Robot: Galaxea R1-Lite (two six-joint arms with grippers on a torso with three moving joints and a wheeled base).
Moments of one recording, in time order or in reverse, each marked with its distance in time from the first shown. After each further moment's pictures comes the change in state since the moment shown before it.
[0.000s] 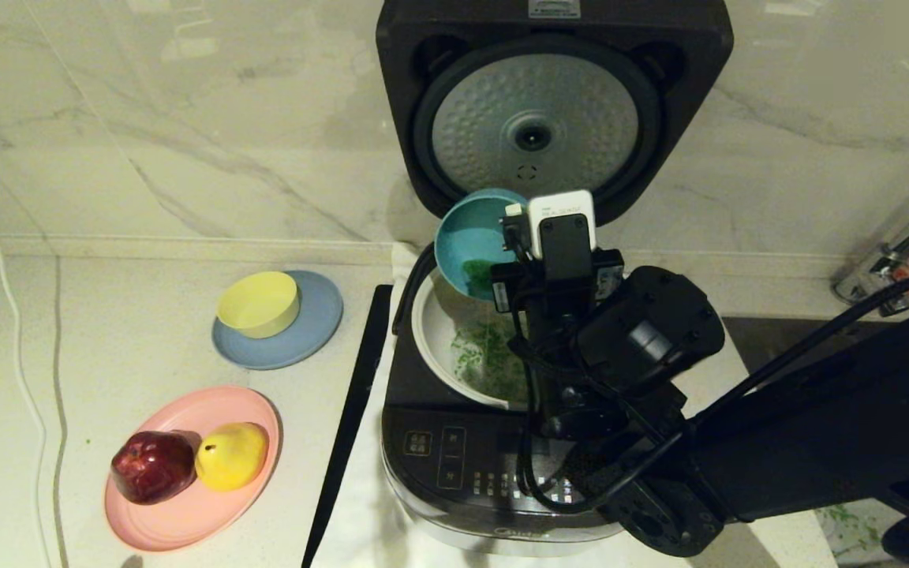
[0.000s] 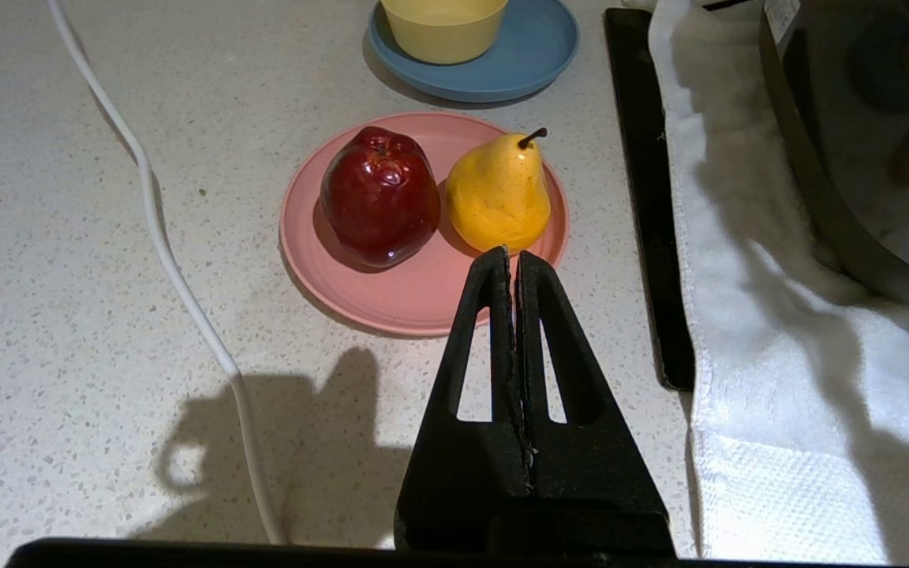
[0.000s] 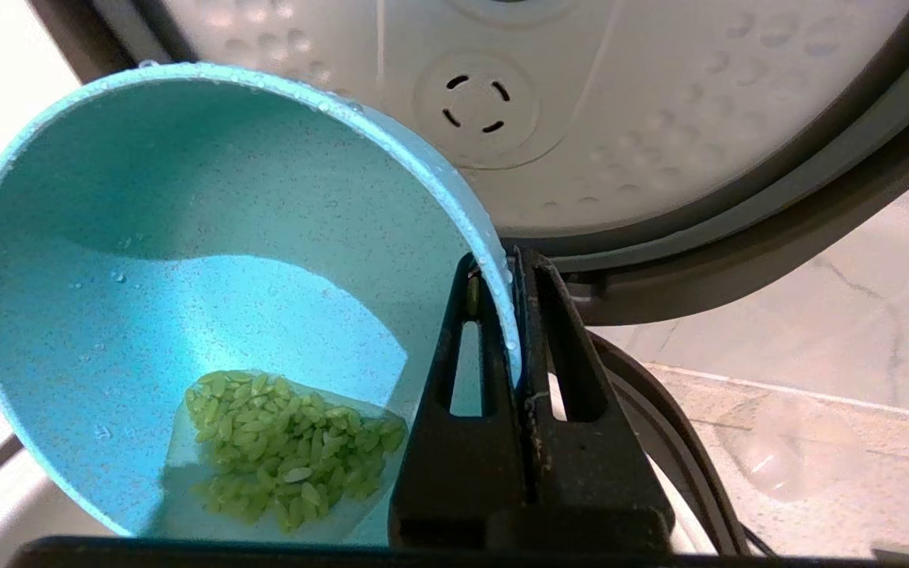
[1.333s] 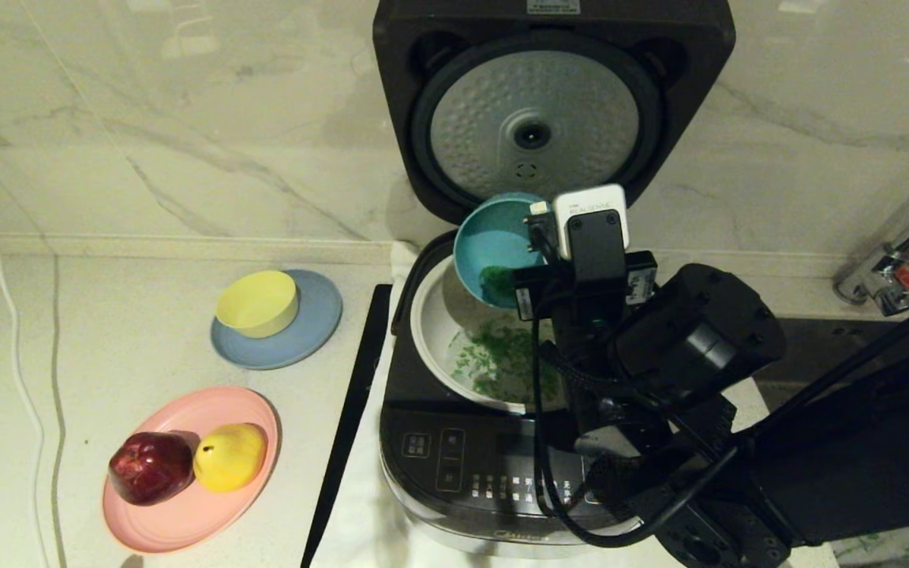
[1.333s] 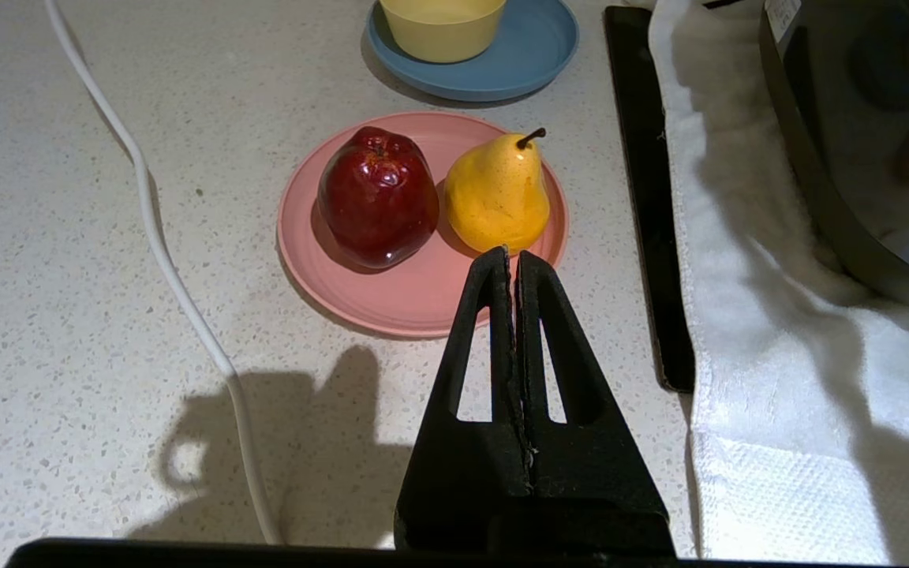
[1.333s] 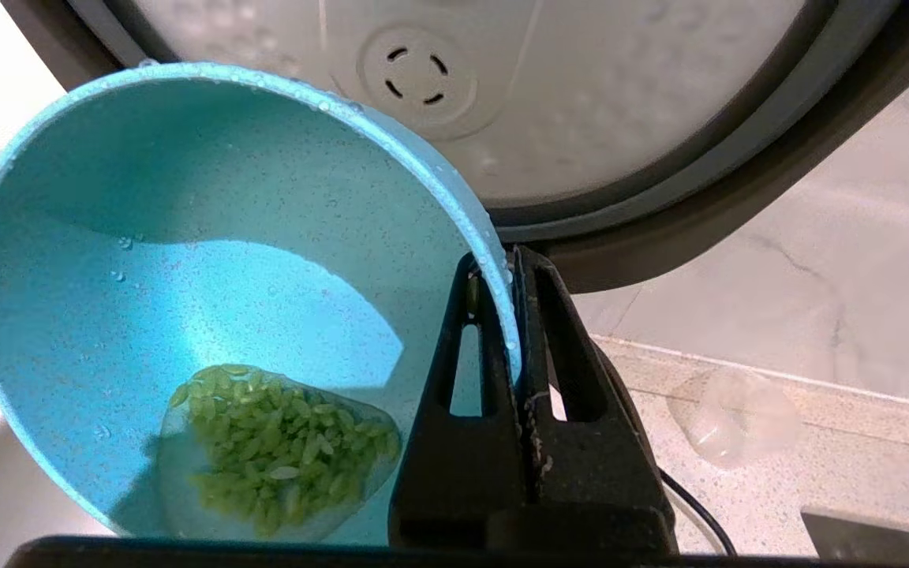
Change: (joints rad) left arm 0.000 0.000 0.000 0.000 0.000 -0.001; right arm 0.022 -0.112 0.076 0.000 -0.043 -0.026
